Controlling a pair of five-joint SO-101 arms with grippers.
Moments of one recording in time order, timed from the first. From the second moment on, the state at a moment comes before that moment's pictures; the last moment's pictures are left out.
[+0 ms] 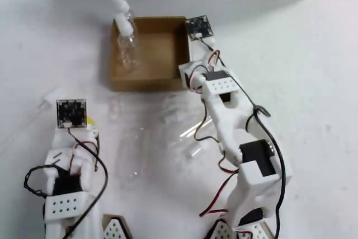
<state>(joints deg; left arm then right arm) -15.6 -77.2 97.4 24.2 -5.4 -16.9 14.7 16.6 25.5 5.6</state>
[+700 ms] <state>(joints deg) -15.6 -77.2 97.4 24.2 -5.4 -16.6 9.3 19.5 29.5 9.8</state>
